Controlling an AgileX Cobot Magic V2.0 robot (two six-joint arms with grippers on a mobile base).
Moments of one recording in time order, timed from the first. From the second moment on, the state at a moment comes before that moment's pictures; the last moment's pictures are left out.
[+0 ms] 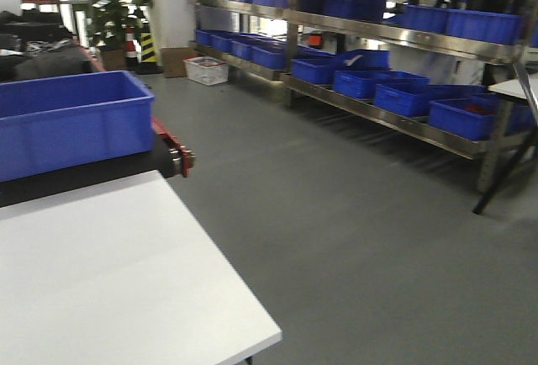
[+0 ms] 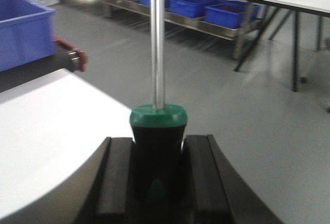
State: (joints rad) left arm -0.22 0.72 -0.96 -0.23 0.60 0.13; right arm 0.23 0.80 -1.11 0.02 0.83 0.00
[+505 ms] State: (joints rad) left arm -0.22 0.72 -0.96 -0.23 0.60 0.13; right arm 0.23 0.79 -1.11 0.02 0.83 0.00
